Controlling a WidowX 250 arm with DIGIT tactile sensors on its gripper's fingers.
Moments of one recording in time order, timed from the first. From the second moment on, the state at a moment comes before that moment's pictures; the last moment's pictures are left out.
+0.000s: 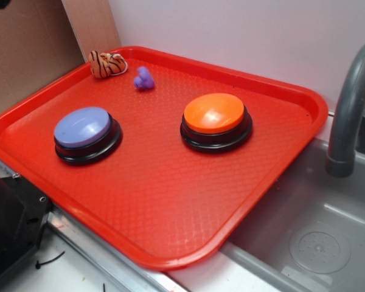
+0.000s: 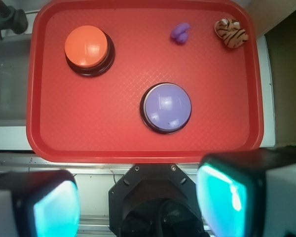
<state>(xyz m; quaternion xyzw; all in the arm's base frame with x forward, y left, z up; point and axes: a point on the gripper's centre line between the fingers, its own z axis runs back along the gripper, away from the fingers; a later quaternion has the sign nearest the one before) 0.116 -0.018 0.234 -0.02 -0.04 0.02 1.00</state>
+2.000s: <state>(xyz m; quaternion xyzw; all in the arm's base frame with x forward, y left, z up) 0.275 -0.082 0.062 0.03 -0.04 -0.14 0.99</state>
